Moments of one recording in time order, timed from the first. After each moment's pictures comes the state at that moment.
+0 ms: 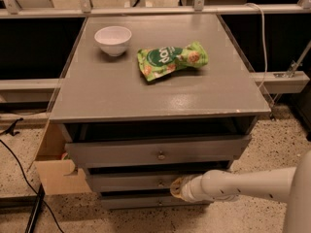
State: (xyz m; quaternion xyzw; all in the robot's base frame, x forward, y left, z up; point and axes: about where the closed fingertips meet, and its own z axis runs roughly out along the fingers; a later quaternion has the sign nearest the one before) arm 0.490 -0.085 0.376 -0.65 0.69 0.07 0.30
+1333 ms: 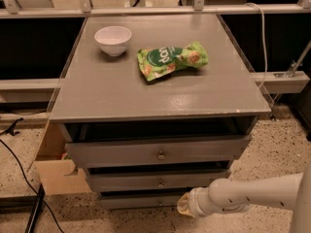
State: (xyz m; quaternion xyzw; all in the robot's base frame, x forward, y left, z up) arm 0.422 -0.109 0.369 -0.65 0.71 0.12 0.23
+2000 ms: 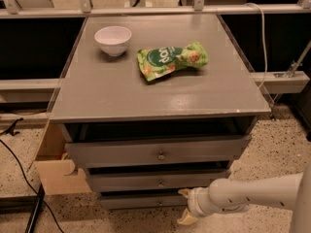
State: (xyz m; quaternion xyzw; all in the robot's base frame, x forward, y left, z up) arm 0.422 -0.109 0.369 -0.65 0.71 0.12 0.23
